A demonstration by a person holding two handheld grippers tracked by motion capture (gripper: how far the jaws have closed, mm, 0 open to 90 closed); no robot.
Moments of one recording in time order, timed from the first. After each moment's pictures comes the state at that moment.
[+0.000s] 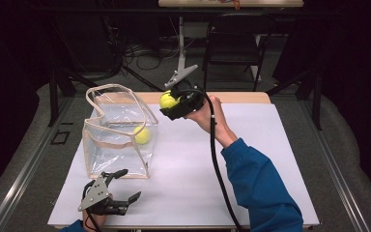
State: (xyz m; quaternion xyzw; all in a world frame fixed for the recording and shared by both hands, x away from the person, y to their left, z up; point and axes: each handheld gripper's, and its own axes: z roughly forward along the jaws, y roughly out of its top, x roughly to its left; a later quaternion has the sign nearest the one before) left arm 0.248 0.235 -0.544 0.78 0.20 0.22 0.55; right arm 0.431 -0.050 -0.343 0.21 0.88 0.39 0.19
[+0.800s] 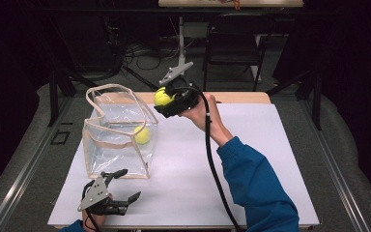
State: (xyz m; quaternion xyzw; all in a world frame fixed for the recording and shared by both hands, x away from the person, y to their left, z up) left arm 0.247 0.236 -0.544 0.78 0.20 0.22 0.55; right arm 0.431 -0.038 -0.335 0.20 0.87 0.41 0.20
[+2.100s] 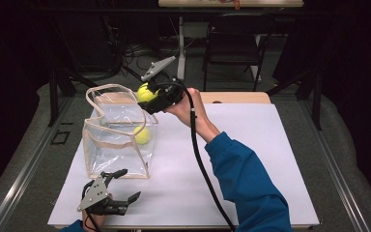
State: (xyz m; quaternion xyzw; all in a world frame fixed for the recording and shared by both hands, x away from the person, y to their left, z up) left arm 0.247 0.236 -0.543 0.78 0.20 0.22 0.55; right arm 0.430 0.000 -0.320 0.17 0.87 0.42 0.20
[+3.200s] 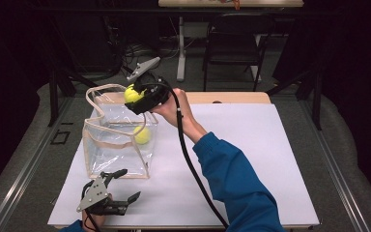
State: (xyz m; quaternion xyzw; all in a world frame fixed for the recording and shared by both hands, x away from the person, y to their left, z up) left arm 0.247 0.236 -0.543 0.78 0.20 0.22 0.55; right arm 0.436 0.034 -0.326 0.16 0.87 0.43 0.18
